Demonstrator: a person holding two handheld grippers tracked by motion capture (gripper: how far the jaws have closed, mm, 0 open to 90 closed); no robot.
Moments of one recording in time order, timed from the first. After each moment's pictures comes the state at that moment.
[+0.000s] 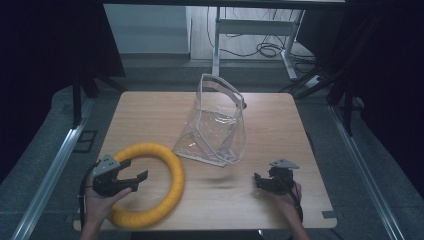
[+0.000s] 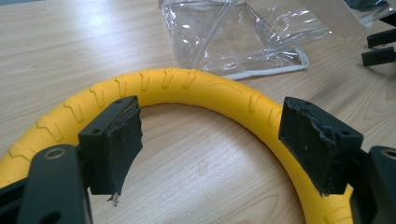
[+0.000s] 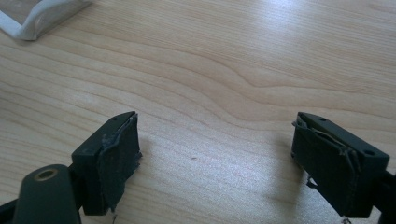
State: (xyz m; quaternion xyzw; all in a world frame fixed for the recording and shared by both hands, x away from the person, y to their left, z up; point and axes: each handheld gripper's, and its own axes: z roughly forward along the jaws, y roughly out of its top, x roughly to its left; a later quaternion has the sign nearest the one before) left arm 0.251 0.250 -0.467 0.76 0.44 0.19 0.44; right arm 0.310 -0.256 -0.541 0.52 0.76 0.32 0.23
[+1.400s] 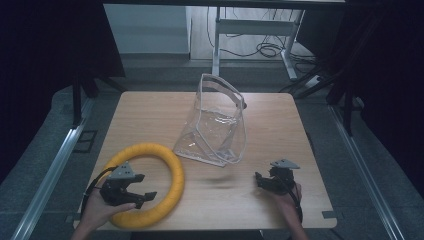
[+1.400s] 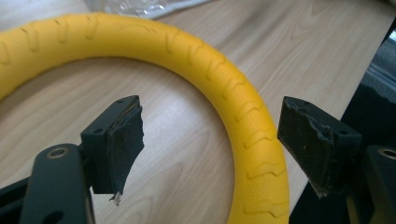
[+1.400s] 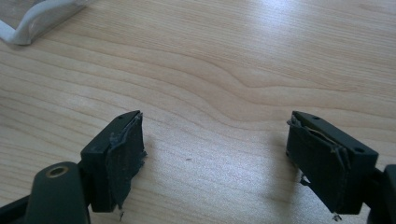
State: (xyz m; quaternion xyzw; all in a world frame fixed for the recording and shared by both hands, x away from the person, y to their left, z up) left arm 0.239 0.224 -0.461 0.86 0.35 0.07 0.37; right arm 0.310 -0.257 -0.541 0.53 0.75 0.32 0.23
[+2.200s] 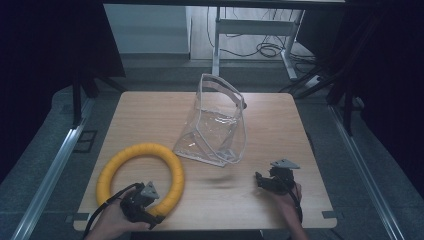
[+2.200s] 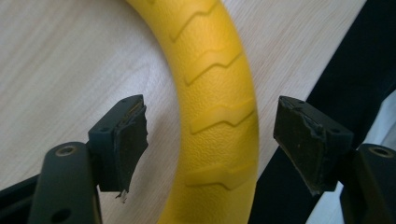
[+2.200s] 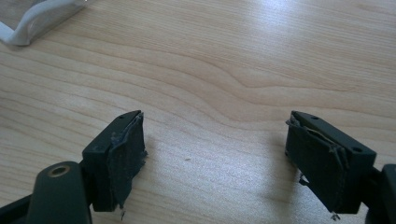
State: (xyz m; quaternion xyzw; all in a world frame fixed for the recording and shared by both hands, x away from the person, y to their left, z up) left arm 0.223 0.176 -0.496 0.93 0.31 0.02 0.21; right arm 0.310 -0.257 -0.541 0.53 0.75 0.32 0.23
